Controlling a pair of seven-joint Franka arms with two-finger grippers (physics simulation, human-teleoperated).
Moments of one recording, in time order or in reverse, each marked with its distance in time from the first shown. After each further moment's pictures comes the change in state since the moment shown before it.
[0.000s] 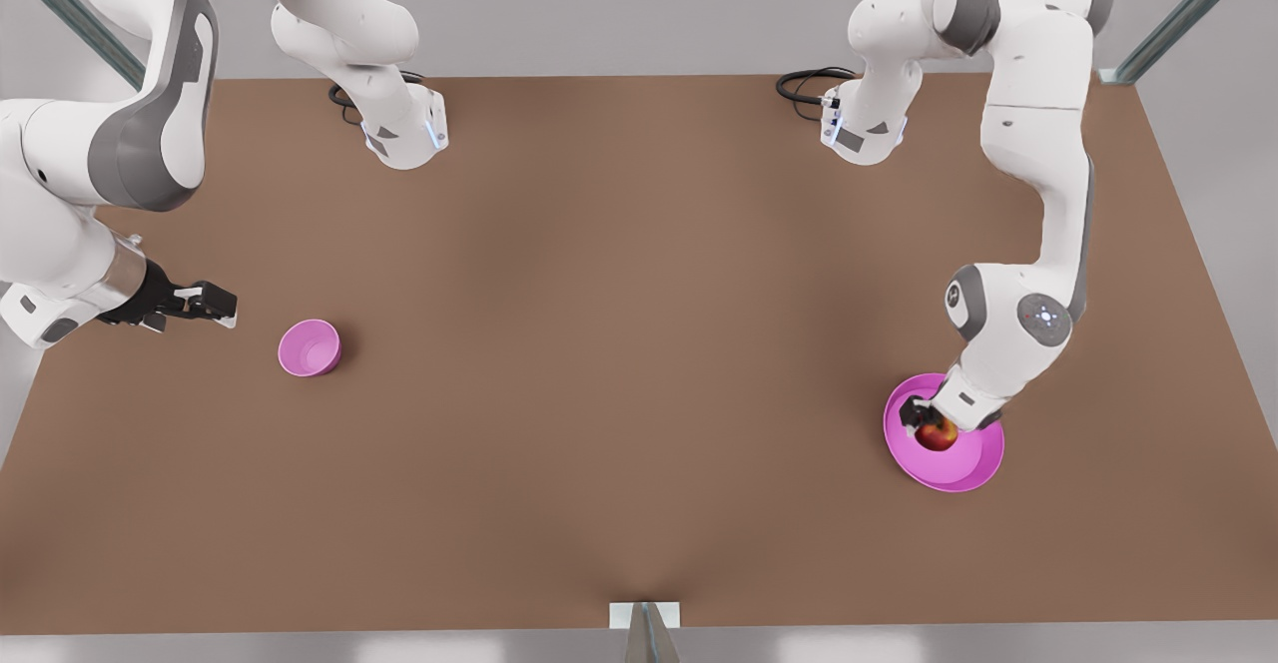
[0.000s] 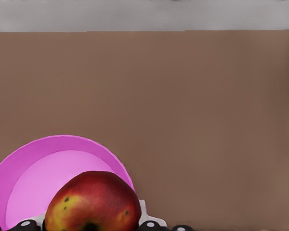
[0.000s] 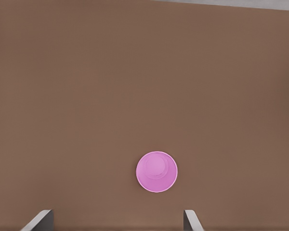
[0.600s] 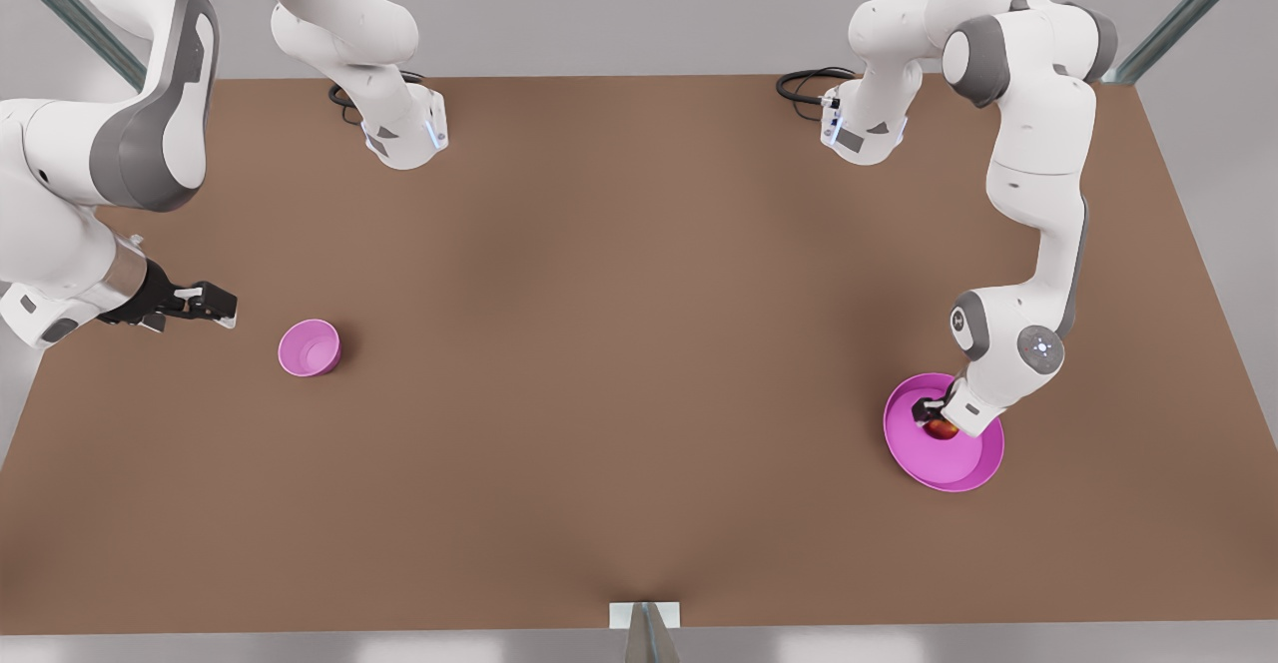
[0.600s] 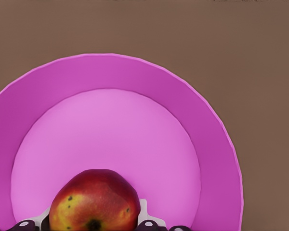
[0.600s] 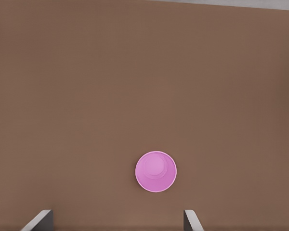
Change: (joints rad) left arm 0.098 0.217 0.067 -0.061 0.033 0.123 0.037; right arm 0.001 0.000 0.000 0.000 -0.006 0.000 0.007
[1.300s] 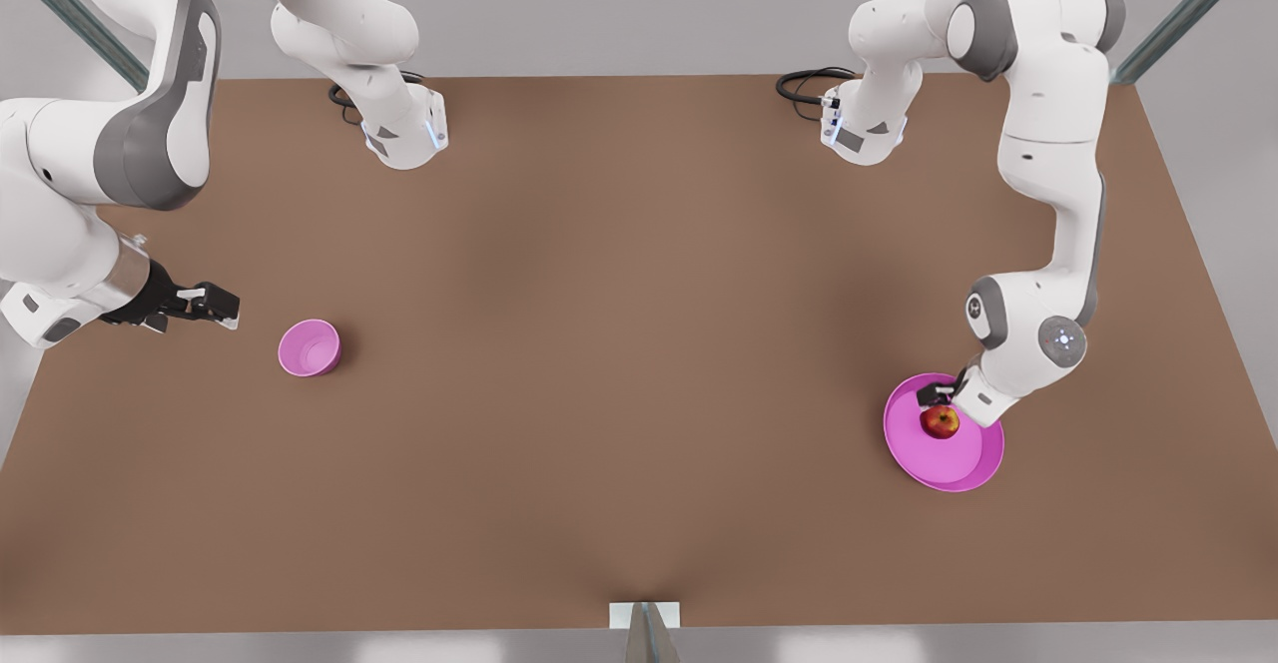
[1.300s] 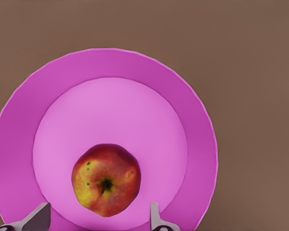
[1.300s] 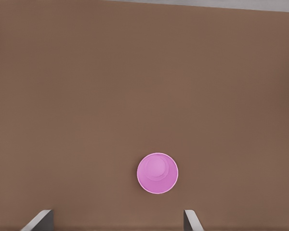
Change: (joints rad) left arm 0.003 -0.096 0.001 -0.023 -0.002 -0.136 0.017; right arm 0.007 0.000 0.000 0.003 0.000 0.005 0.015
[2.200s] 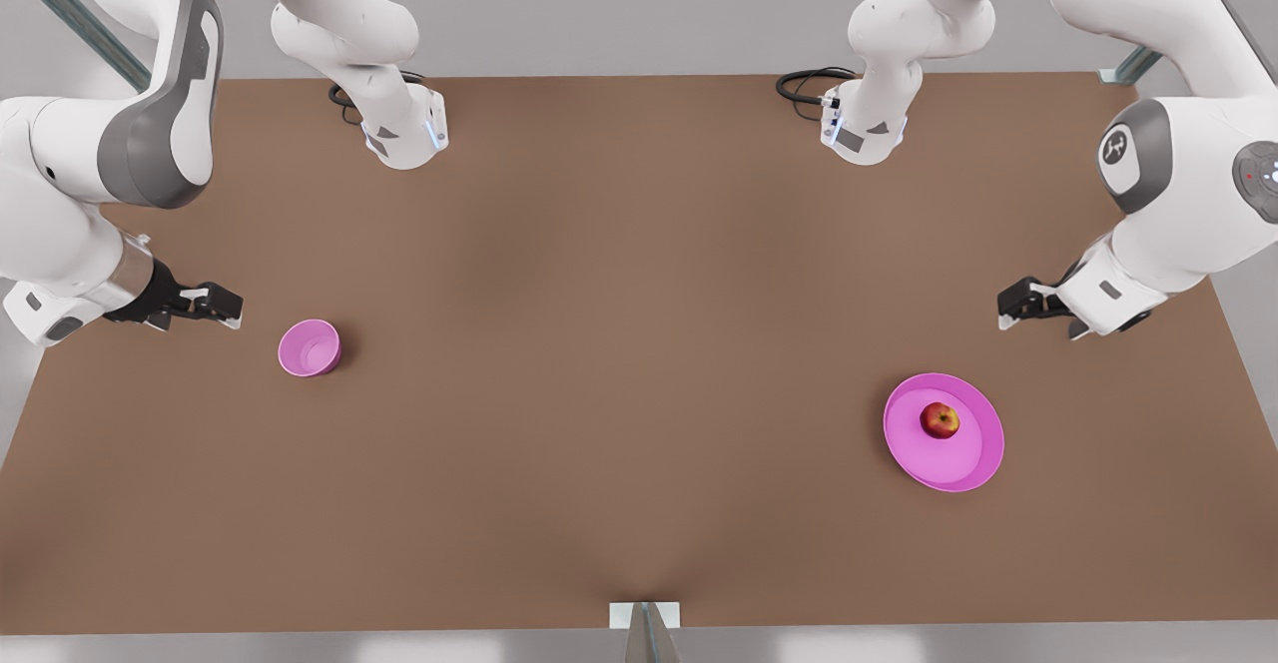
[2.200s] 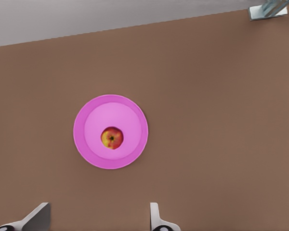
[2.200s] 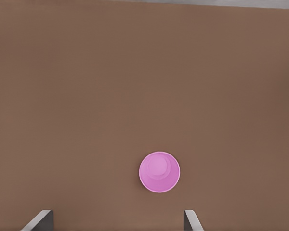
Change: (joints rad) left arm -0.057 -0.346 -0.023 0.498 0.057 -0.856 0.042; right arm 0.008 0.000 0.000 0.005 -0.001 -0.006 0.027
